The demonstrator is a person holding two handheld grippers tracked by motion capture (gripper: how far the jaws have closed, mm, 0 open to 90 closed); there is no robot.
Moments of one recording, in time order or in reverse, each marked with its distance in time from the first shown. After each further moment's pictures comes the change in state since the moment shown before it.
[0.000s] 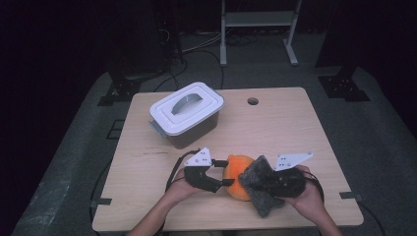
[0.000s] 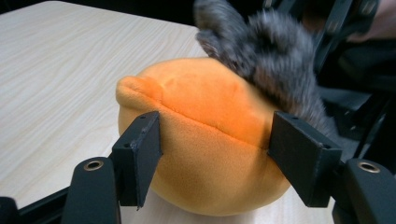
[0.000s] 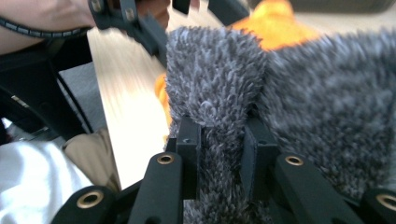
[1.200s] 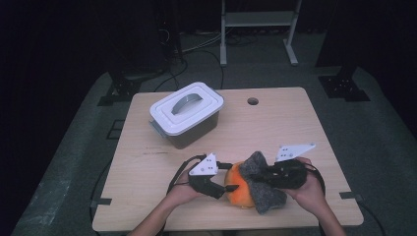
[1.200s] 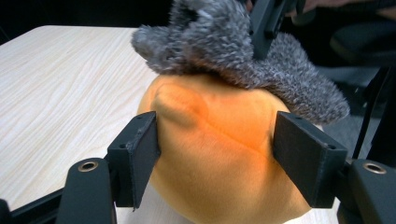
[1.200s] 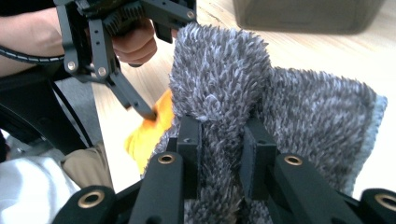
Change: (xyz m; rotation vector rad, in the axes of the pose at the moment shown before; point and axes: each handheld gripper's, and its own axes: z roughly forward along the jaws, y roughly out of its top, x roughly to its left) left arm -0.015 0.007 0.005 -0.003 -0.011 0.123; right arm -0.010 0.016 -0.008 -0.018 -0.004 0.025
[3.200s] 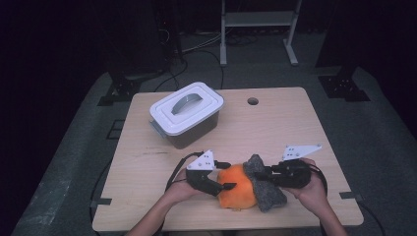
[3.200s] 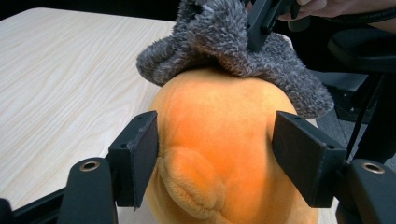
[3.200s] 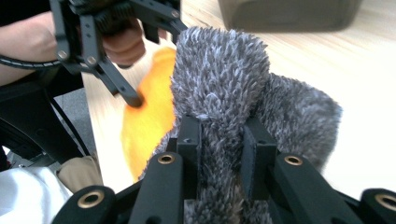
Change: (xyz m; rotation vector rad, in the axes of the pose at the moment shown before) left arm 0.009 -0.003 -0.005 0.027 -0.022 -0.059; right arm -0.013 -0.013 -0.004 -0.043 -0.006 0.038
